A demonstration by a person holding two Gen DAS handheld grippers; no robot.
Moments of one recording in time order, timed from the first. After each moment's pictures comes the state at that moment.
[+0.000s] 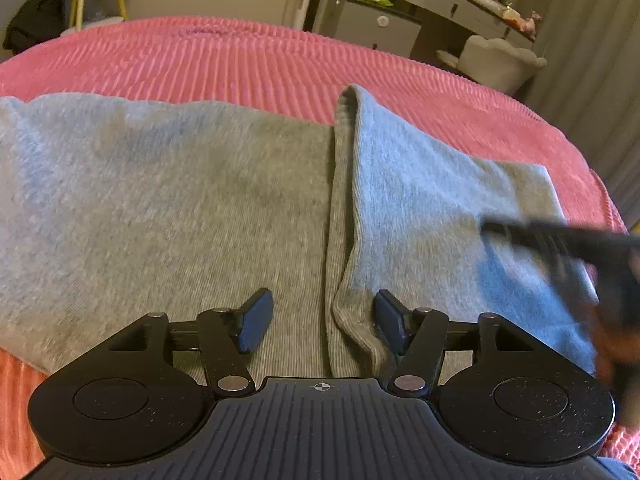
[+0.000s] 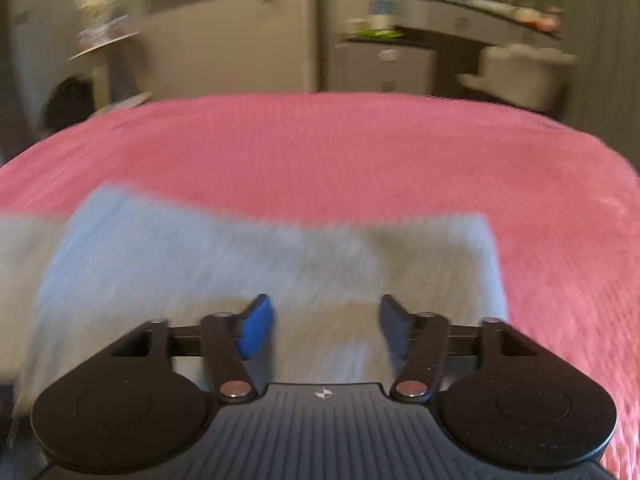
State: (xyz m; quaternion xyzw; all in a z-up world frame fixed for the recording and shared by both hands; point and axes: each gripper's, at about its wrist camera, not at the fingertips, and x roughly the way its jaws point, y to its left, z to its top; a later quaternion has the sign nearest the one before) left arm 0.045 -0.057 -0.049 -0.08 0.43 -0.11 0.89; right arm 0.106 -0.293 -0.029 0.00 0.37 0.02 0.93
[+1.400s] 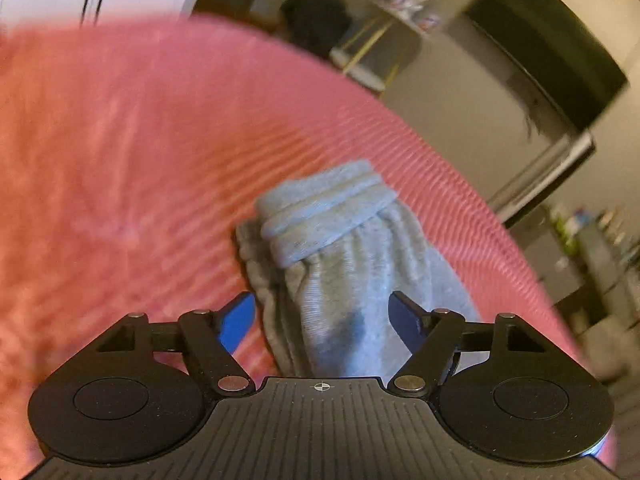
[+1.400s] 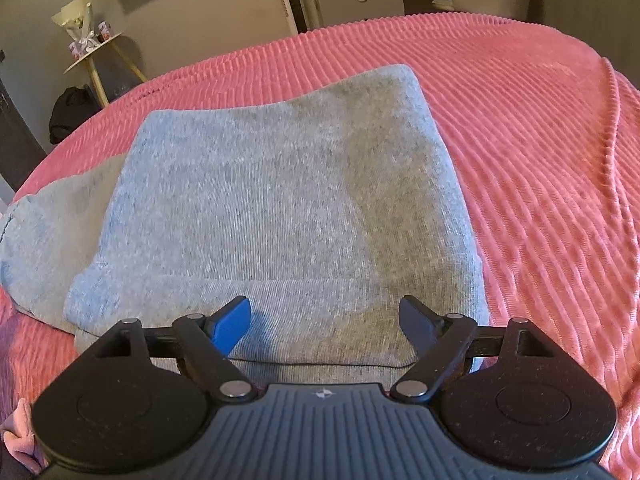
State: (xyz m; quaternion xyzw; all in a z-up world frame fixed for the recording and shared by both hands) left arm 0.002 0.209 -0.031 -0.40 0.30 0.19 0.85; right arm -0.014 -0.315 -0.029 0.12 0.43 0.00 0.89
